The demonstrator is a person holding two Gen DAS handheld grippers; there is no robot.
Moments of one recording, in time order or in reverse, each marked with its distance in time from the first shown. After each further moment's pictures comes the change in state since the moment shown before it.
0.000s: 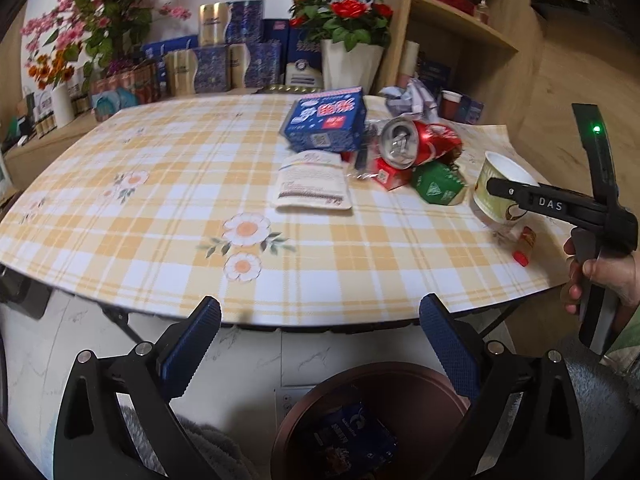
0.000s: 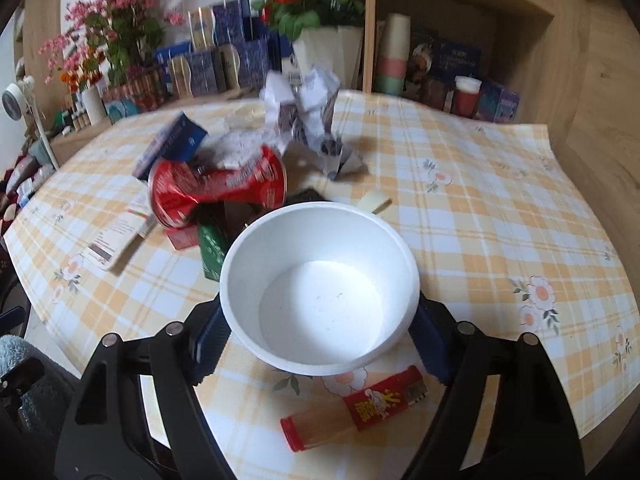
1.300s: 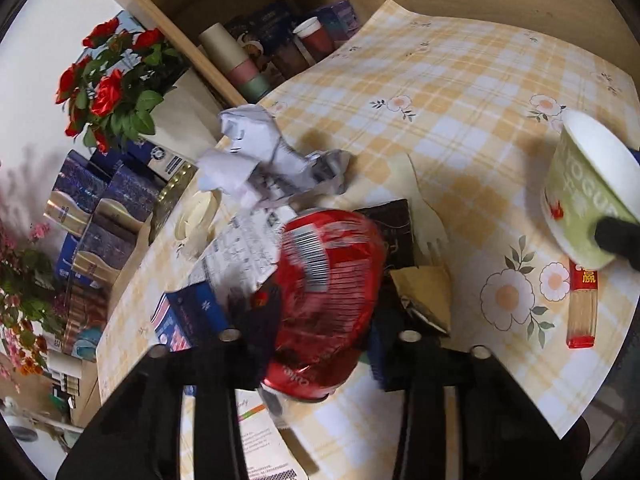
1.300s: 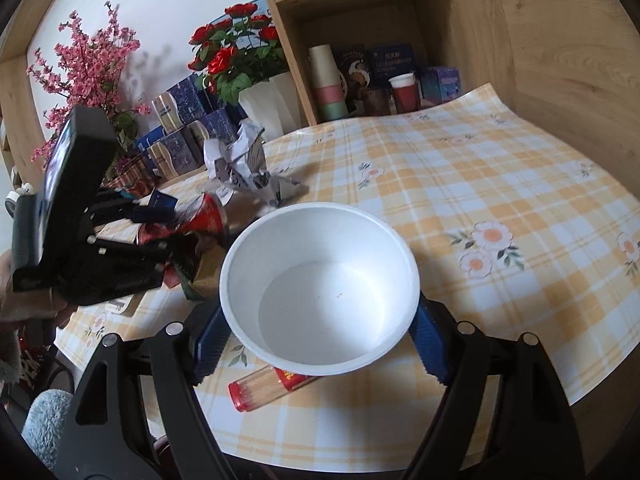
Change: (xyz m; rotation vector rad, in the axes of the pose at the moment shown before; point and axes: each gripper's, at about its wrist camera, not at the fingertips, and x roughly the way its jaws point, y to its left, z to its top) left arm 0.153 -0.166 0.136 0.826 0.144 0.076; right arm -0.025 -0.072 -0.039 0.278 -0.110 0.063
